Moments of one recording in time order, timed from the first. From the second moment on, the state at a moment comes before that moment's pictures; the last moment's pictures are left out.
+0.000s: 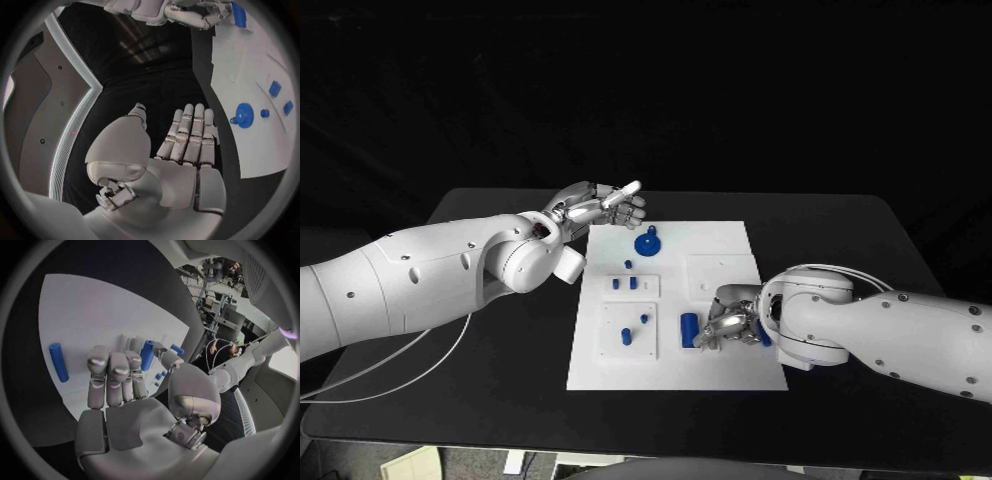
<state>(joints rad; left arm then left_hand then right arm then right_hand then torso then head) 1.27 -0.78 -0.13 1.37 -0.21 -0.12 0.30 1.11 -0.01 0.00 0.29 0.05 0.71 0.19 0.29 0.47 1.02 0.18 0.08 0.07 0.76 0.19 0.36 0.40 0.05 0.57 0.09 0.29 1.29 1.25 -0.74 -0.24 1.64 -1.11 0.05 -0.54 0.72 -0.06 0.65 -0.15 0.05 1.09 0.07 0.30 0.62 1.21 -0.04 1.05 1.16 1.32 -0.14 1.20 1.07 0.19 1.24 -0.07 1.07 1.31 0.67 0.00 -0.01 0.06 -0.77</state>
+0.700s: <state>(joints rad) 1.27 -0.78 -0.13 1.36 -0.21 -0.12 0.30 1.11 -0.01 0.00 0.29 0.05 0.72 0.19 0.29 0.47 1.02 0.18 0.08 0.07 0.76 0.19 0.36 0.40 0.06 0.57 0.09 0.29 1.29 1.29 -0.87 -0.21 1.70 -1.06 0.04 -0.50 0.75 -0.14 0.64 -0.21 0.06 1.04 0.08 0.27 0.62 1.21 -0.04 1.05 1.17 1.32 -0.14 1.20 1.07 0.20 1.24 -0.07 1.07 1.31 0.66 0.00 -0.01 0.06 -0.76</state>
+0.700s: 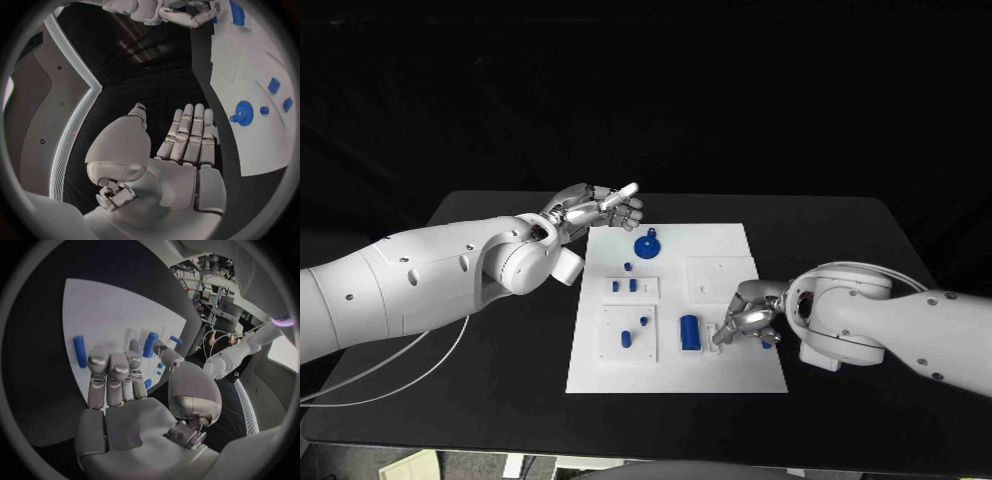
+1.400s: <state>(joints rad) 1.27 -0.78 -0.13 1.36 -0.21 -0.12 0.30 1.13 -0.01 -0.01 0.29 0.05 0.72 0.19 0.29 0.47 1.03 0.18 0.08 0.07 0.77 0.19 0.37 0.40 0.06 0.58 0.09 0.29 1.30 1.32 -1.00 -0.22 1.68 -1.11 0.02 -0.50 0.79 -0.14 0.63 -0.22 0.05 1.04 0.08 0.28 0.65 1.21 -0.03 1.06 1.18 1.32 -0.13 1.20 1.07 0.20 1.24 -0.08 1.07 1.31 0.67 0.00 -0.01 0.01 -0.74</state>
